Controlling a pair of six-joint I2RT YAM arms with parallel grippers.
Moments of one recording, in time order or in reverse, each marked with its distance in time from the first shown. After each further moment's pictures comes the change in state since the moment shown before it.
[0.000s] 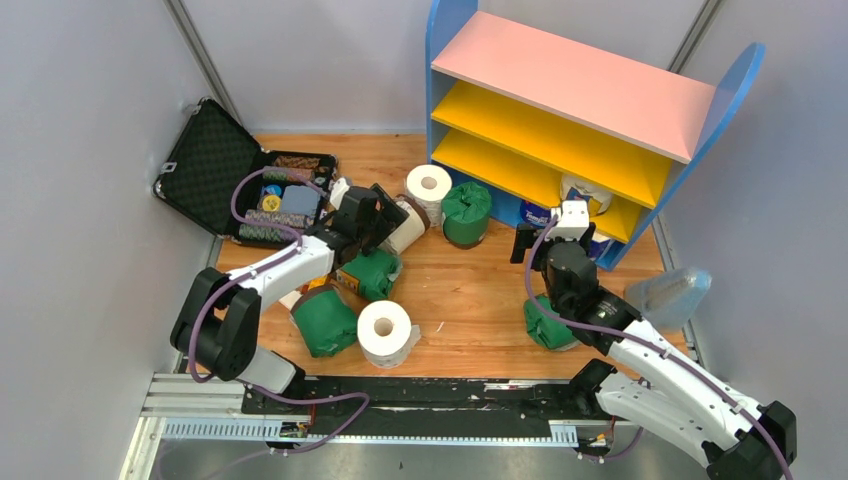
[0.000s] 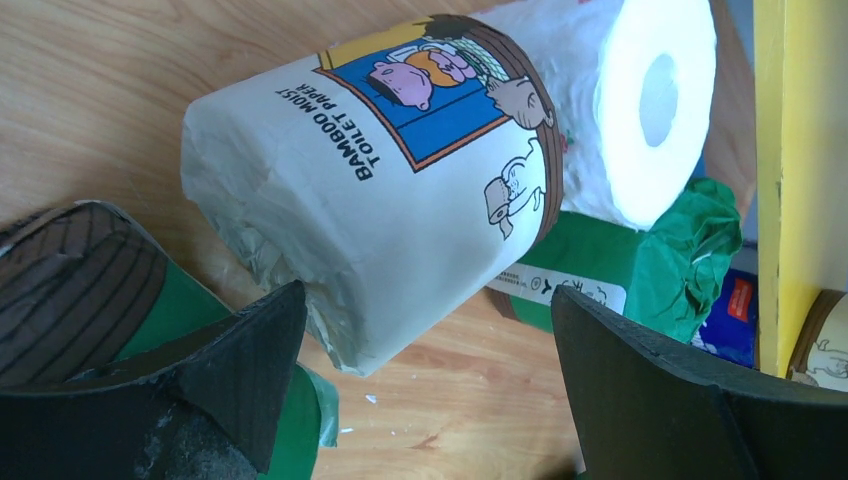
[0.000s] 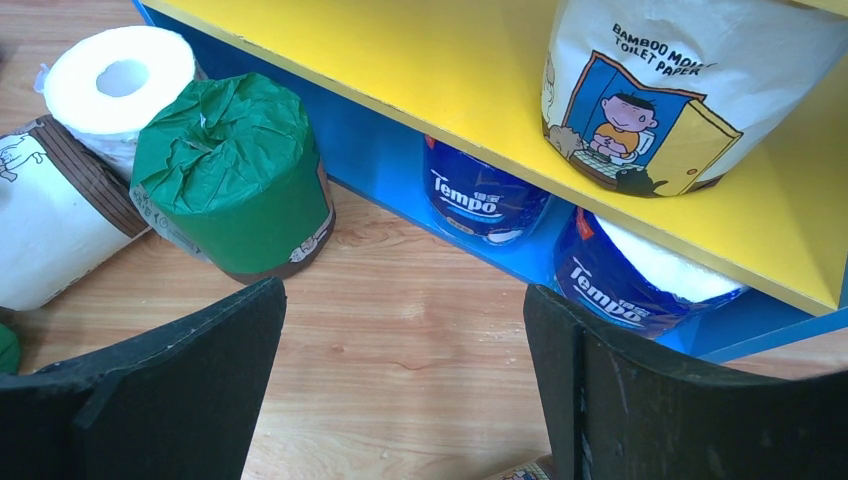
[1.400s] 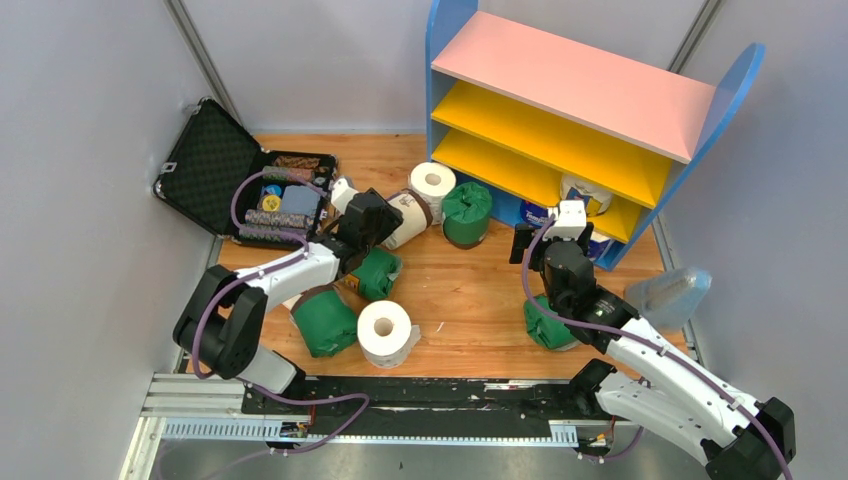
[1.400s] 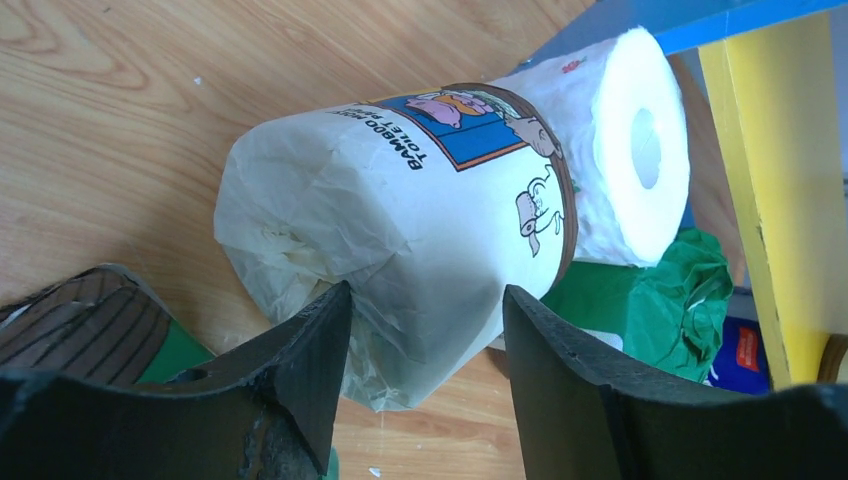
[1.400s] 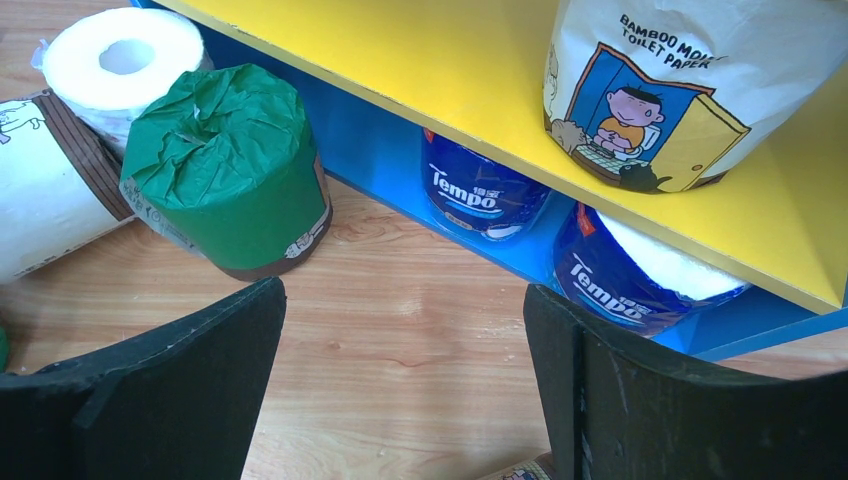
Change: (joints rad) left arm -0.043 0.010 -0.070 0.190 -0.167 0.047; right arm 0.000 0.019 0.000 0.000 0.003 0.000
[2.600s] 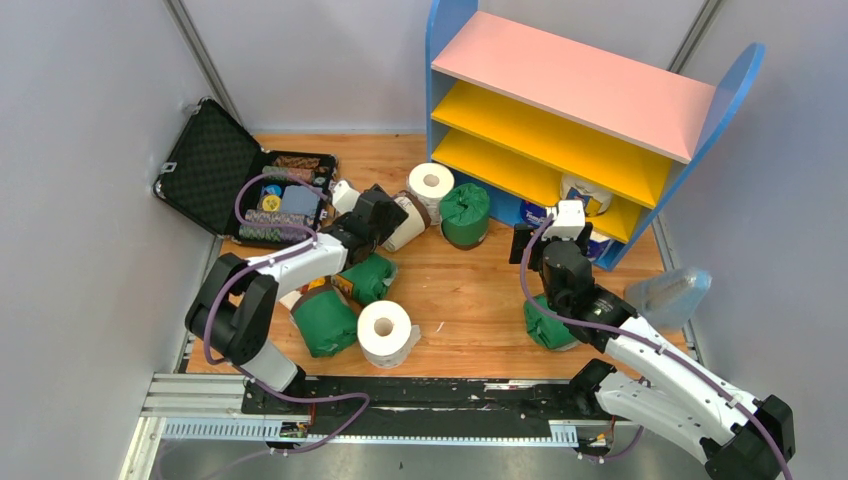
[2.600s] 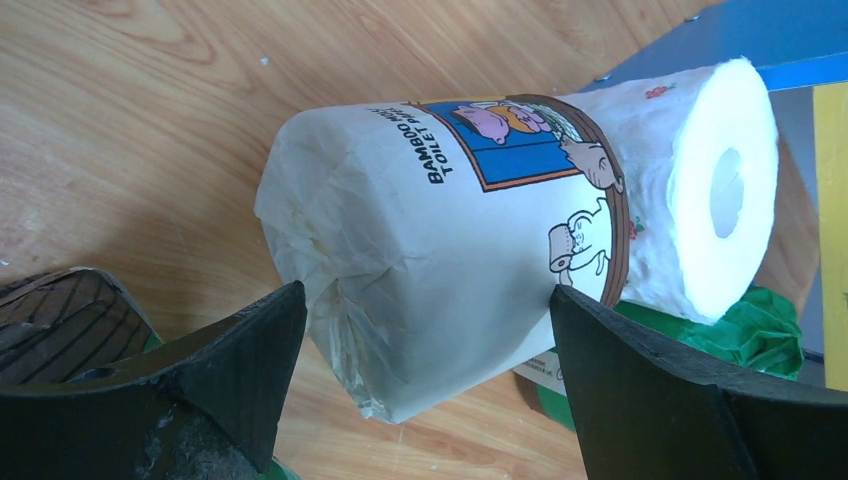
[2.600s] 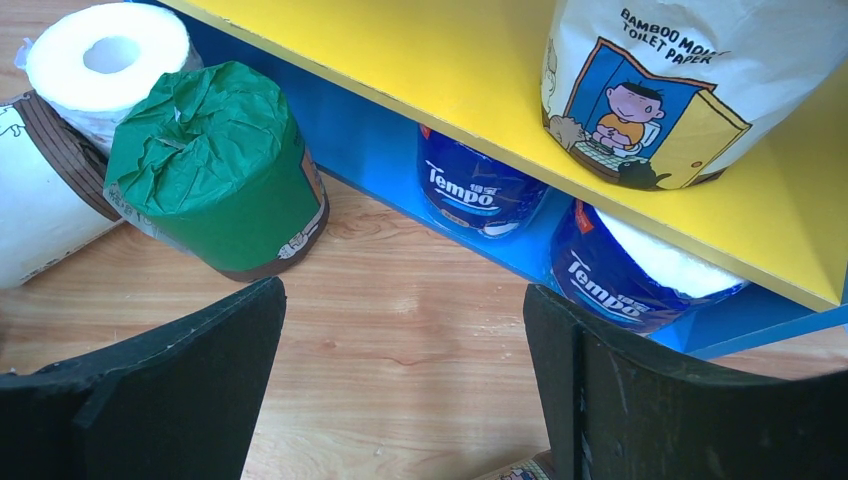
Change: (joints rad) left arm -0.009 0.084 0.085 -0.143 -0.070 -0.092; right arm 0.000 0.012 0.000 0.000 0.007 0.000
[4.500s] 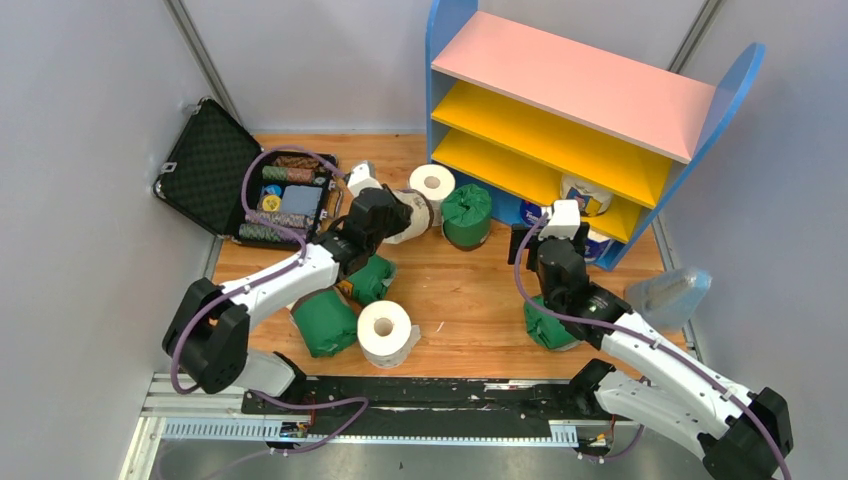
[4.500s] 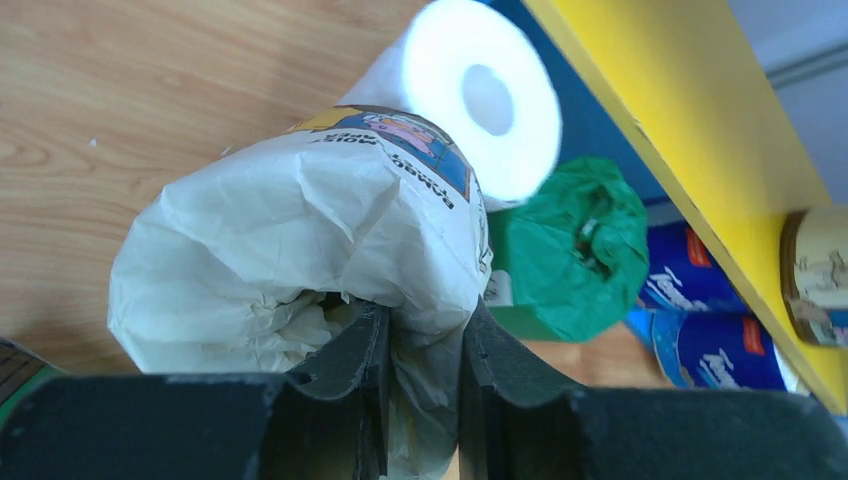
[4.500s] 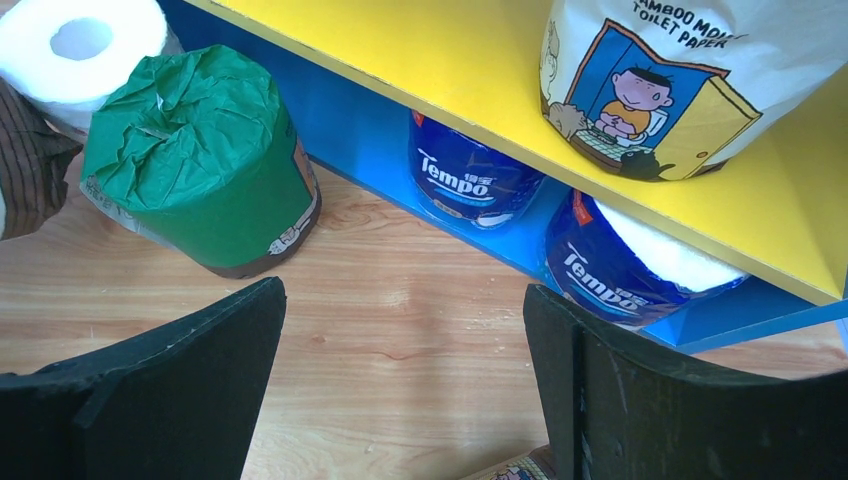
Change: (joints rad) left arm -0.078 -0.147 -0.045 0.165 0.078 0.299; right arm 0.000 0.041 0.000 0.000 0.016 0.000
